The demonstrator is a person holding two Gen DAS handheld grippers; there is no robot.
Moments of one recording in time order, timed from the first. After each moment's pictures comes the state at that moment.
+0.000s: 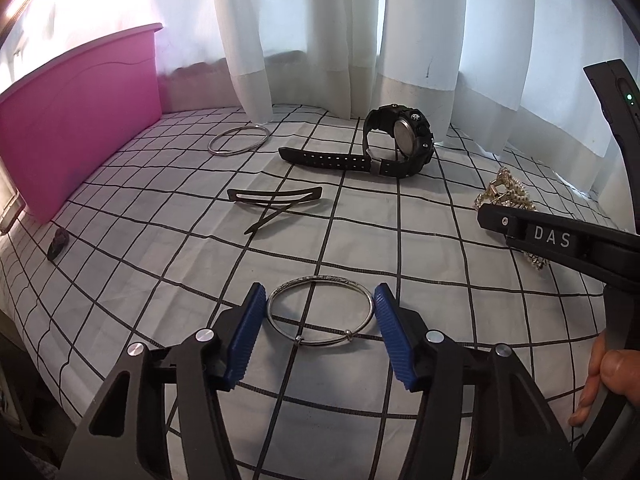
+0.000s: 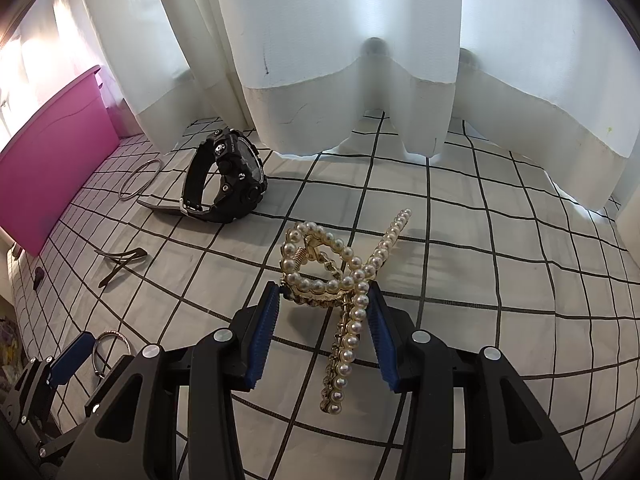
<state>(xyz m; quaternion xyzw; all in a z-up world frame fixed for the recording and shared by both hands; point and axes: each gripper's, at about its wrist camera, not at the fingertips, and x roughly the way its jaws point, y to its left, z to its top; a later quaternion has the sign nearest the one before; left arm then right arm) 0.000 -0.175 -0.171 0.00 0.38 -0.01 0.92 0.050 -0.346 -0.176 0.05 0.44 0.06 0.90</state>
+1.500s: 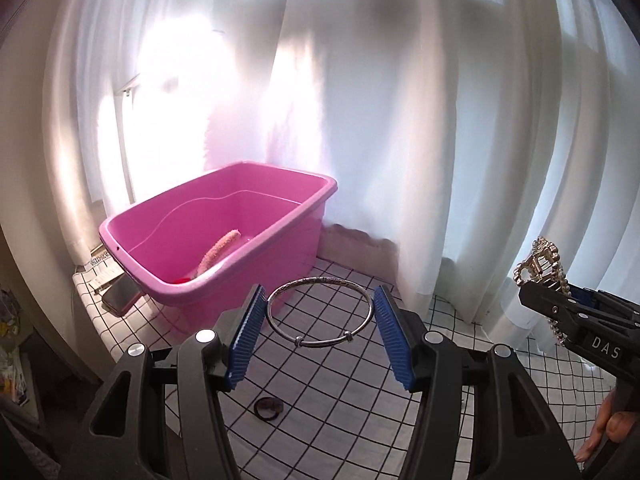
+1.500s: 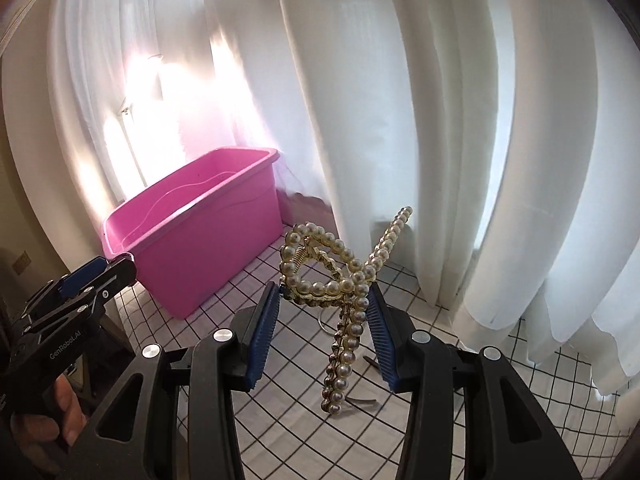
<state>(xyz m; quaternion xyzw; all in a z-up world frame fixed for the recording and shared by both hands) 0.003 0.034 0.045 -0.07 0.24 0.12 0.96 0.072 -0.177 0.038 0.00 0.31 0.25 0.92</state>
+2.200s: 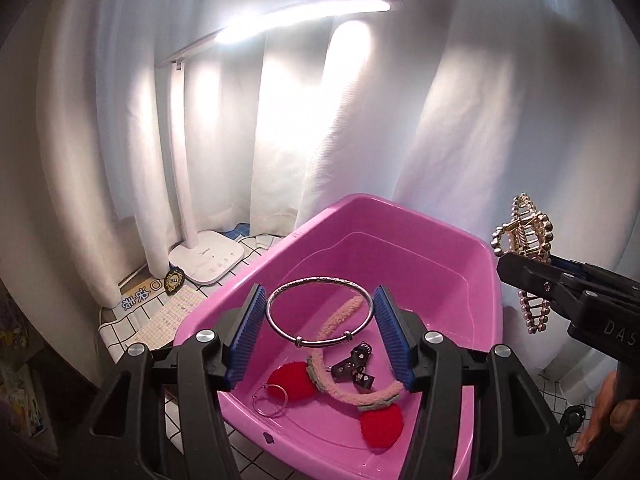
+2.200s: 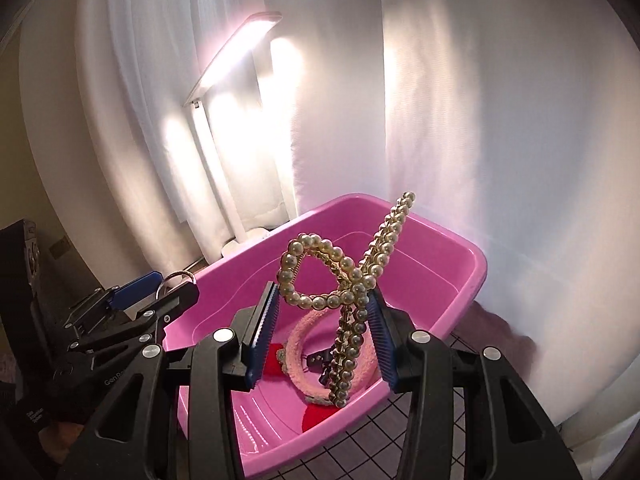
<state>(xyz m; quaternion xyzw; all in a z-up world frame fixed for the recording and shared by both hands) 0.105 0.276 0.057 -0.10 0.28 0.15 0.94 0.190 0.107 0.080 -0.05 0.33 0.37 0.87</state>
